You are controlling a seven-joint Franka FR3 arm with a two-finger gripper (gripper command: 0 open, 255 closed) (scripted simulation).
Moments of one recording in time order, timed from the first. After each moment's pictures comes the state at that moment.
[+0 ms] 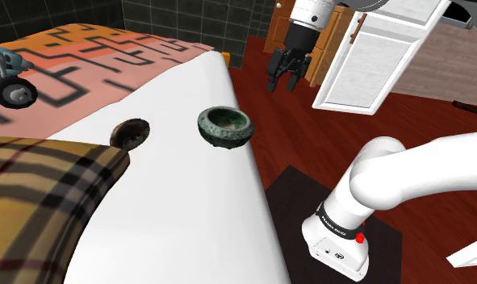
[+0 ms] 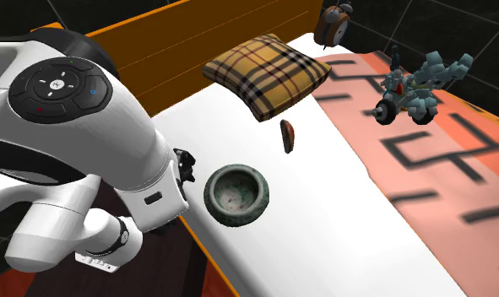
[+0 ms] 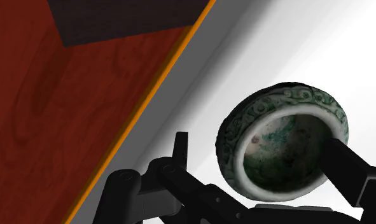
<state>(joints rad) -0.02 -0.80 0.00 -2.41 0.12 1.63 0.17</state>
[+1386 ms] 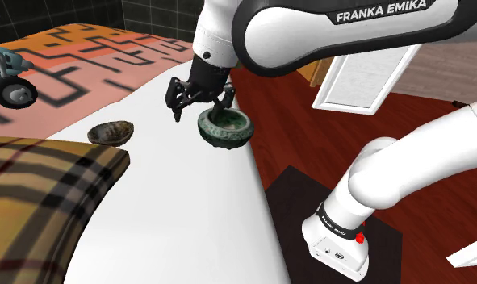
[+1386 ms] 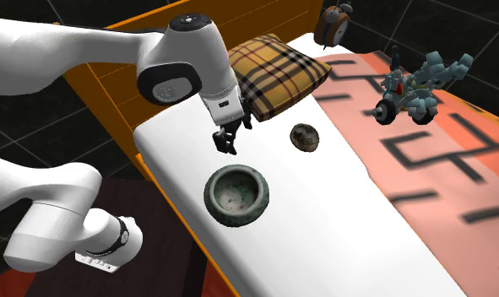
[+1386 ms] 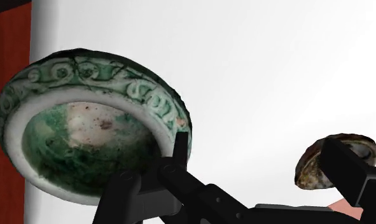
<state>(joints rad) -0.06 -0.48 0.56 -2.35 0.17 2.14 0.81</state>
